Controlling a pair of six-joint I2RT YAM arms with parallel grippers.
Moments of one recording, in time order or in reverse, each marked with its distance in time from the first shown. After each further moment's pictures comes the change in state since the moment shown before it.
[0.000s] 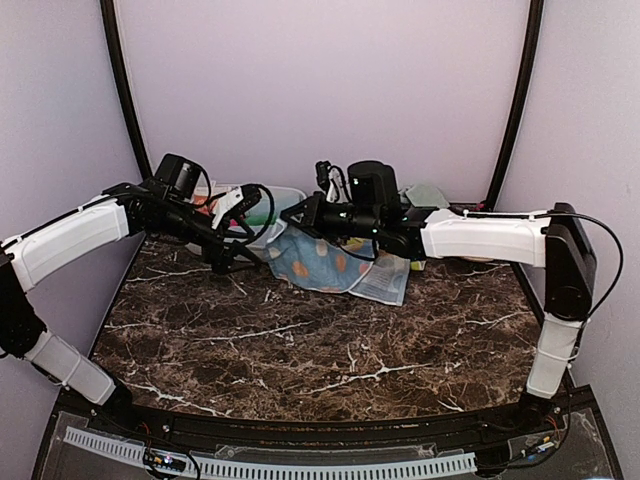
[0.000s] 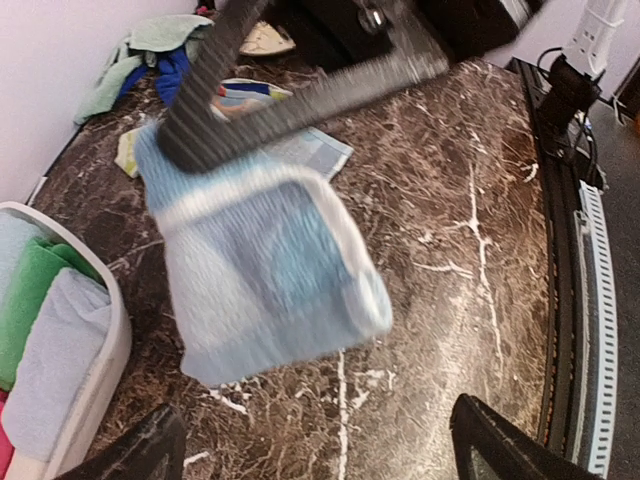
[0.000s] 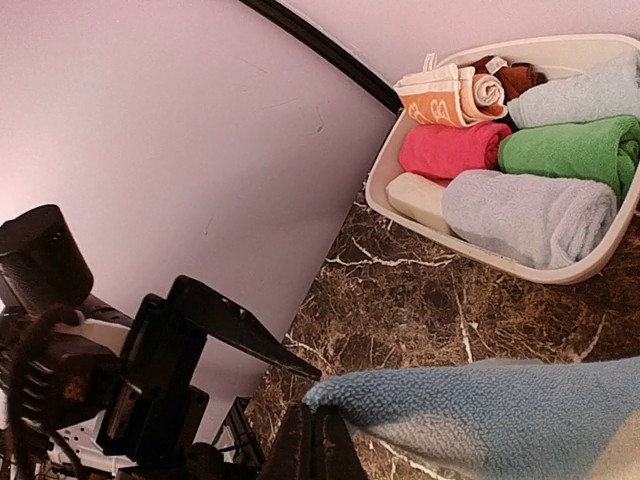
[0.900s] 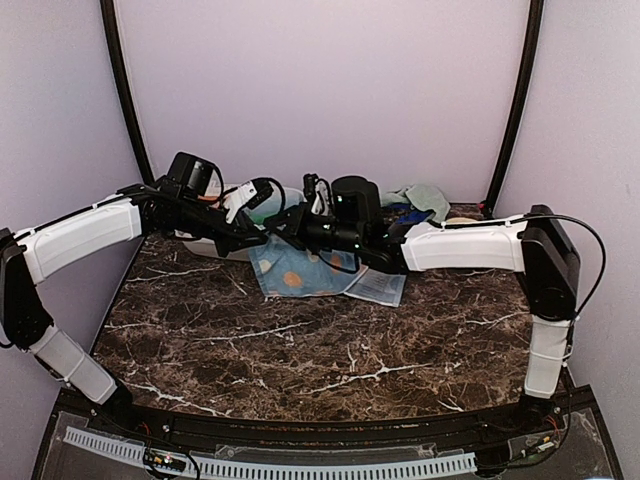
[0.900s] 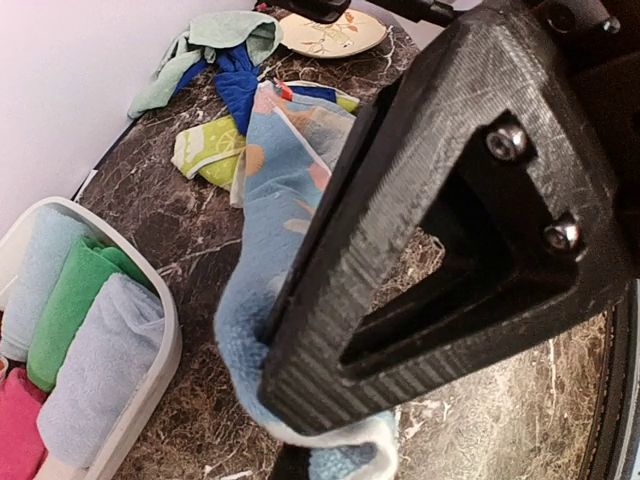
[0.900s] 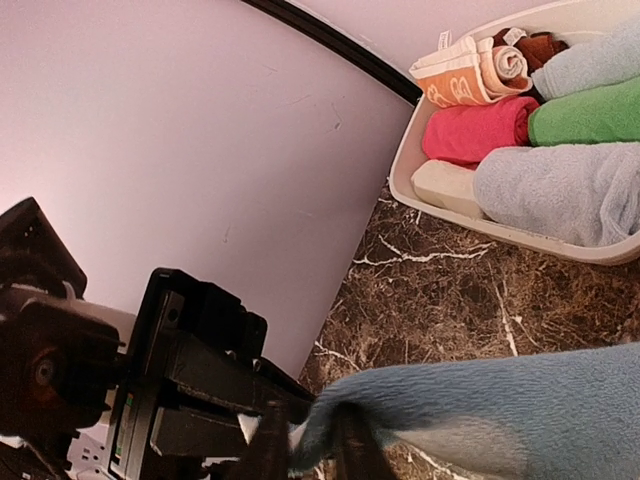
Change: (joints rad) left arm -0.050 0.063 0.016 0.159 -0.166 -0.093; right arm 0.060 0.104 0.004 0.156 0.052 0.128
